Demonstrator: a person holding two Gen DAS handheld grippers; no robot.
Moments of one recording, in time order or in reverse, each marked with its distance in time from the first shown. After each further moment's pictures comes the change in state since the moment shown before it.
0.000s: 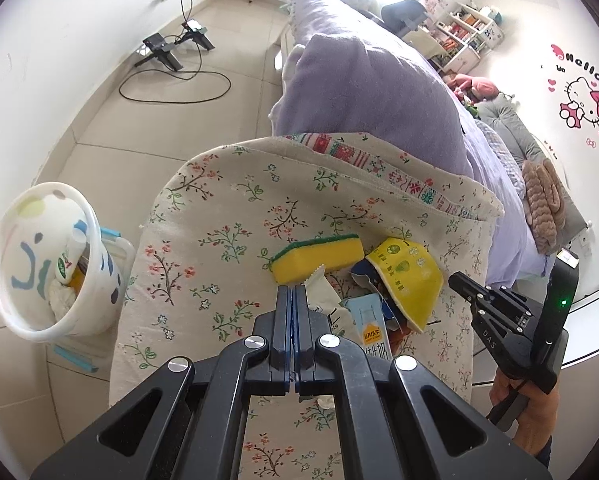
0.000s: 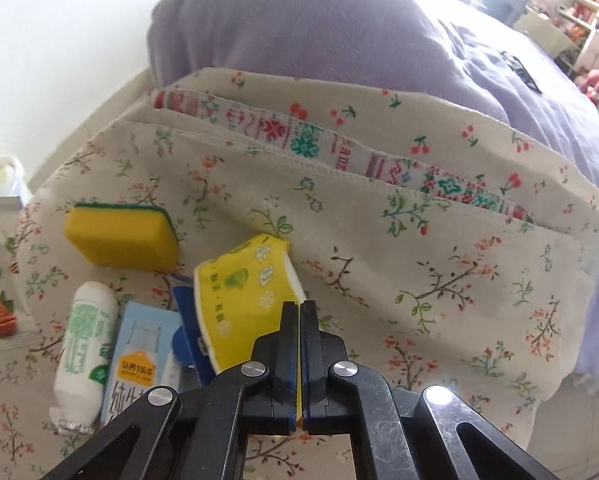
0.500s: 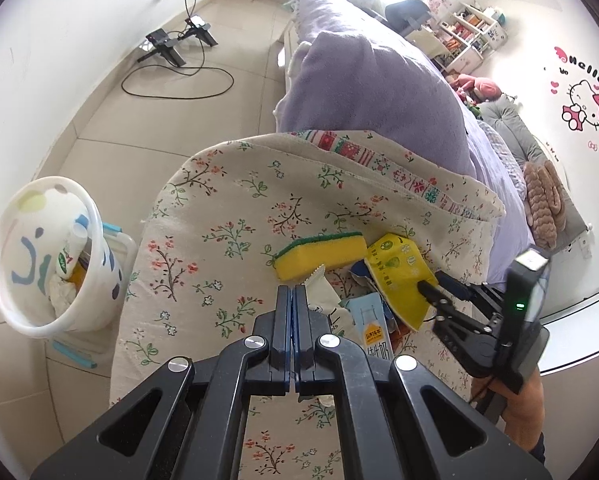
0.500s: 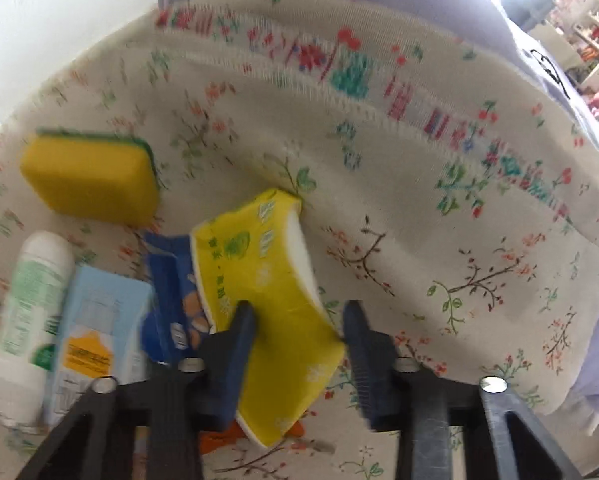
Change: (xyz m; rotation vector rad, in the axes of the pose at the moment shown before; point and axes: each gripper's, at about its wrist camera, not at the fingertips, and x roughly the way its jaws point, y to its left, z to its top) left arm -0.001 0.005 0.000 -0.017 0.006 0.001; right arm 0.031 0.030 0.002 -0.075 0.065 -0.080
